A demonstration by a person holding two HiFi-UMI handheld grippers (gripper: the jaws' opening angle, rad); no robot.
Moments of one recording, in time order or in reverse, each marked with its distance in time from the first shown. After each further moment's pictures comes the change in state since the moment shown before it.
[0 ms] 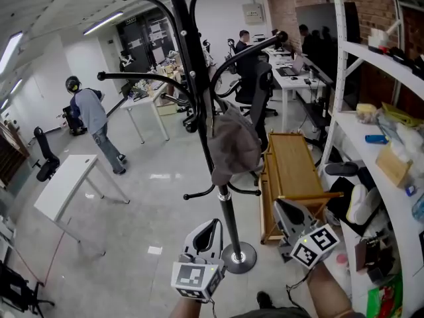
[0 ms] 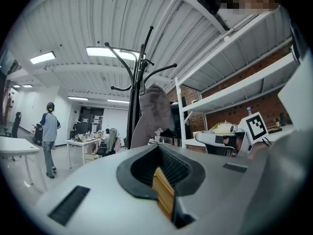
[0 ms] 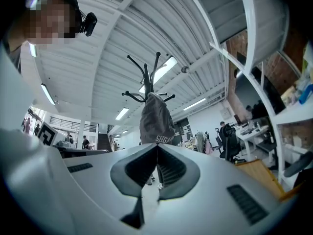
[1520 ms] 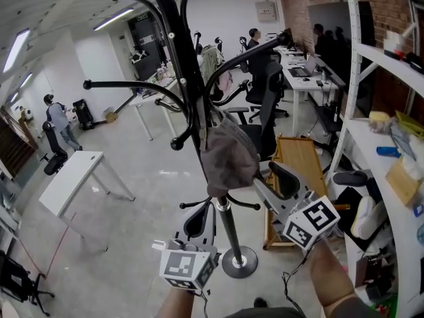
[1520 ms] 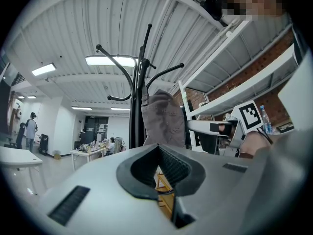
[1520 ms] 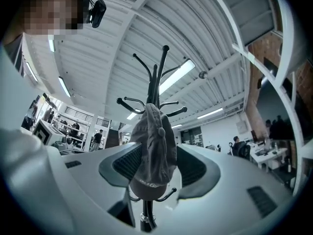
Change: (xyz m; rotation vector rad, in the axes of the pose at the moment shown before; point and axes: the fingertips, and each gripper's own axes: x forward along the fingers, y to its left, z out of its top) left arm 0.063 0.020 0.051 0.064 -0.068 0.069; right arm 0.092 -0.015 0.086 -0.179 -0.046 0.149
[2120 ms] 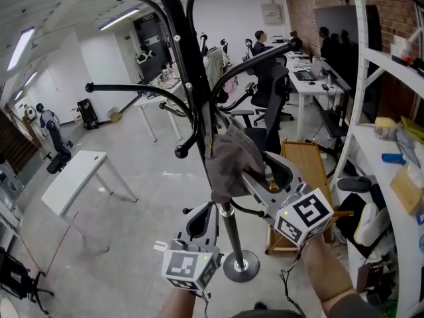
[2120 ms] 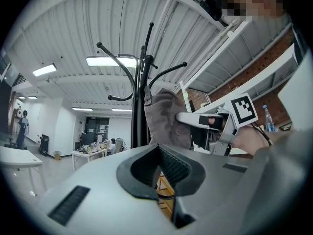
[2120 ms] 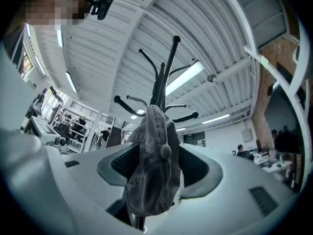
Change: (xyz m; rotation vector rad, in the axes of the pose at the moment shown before) left arm 0.014 0.009 0.001 0.001 -0.014 0.010; right arm 0.046 0.005 0.021 -0.092 -0.024 0.040
